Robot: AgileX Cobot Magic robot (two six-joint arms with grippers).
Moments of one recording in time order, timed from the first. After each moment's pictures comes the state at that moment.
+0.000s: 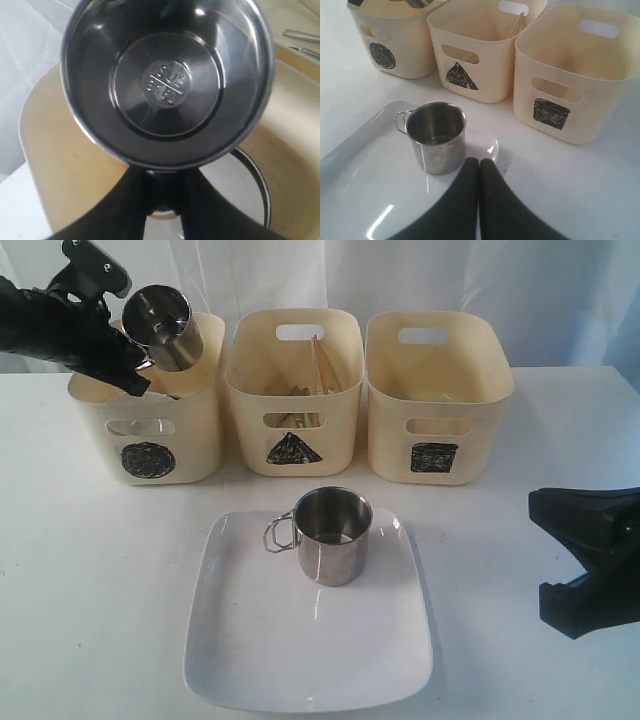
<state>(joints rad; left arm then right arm) -0.15 1.83 -1.39 -0.76 0.28 1.32 0.41 0.67 -0.40 0.52 0.23 -0.50</state>
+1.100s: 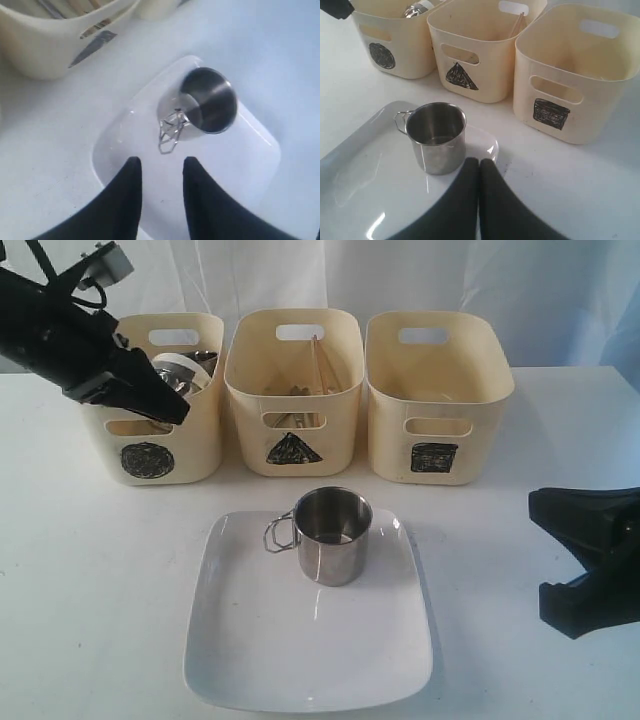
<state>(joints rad) -0.15 1.67 -1.39 -0.83 1.13 0.89 0.41 0.67 -0.40 0.52 0.23 -0.50</state>
